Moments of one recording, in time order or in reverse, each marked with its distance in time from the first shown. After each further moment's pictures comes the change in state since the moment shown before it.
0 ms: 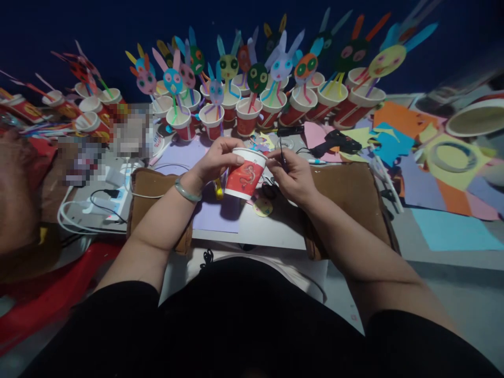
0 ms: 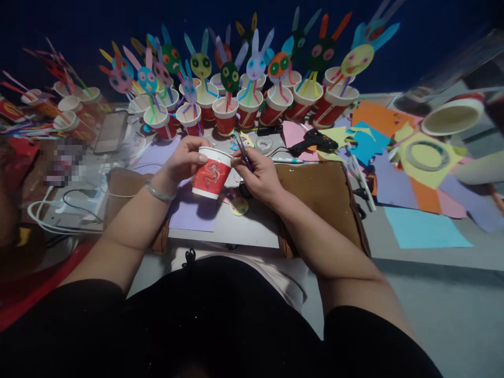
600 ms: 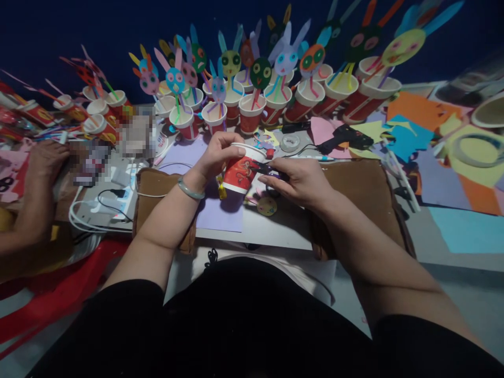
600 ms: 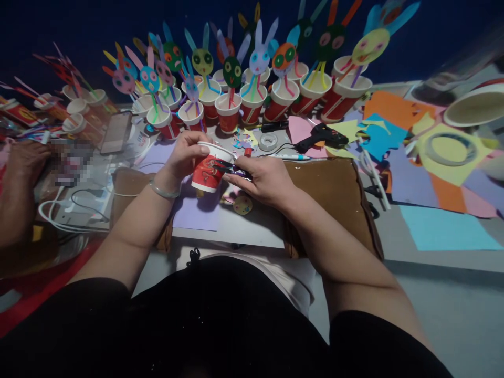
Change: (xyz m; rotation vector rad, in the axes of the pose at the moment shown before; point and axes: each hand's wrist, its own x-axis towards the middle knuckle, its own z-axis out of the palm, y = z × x) left_hand 0.002 -0.003 -0.008 0.089 0.099 0.063; right_hand -0.003 -0.011 -0.019 -0.413 -0.261 -0.113
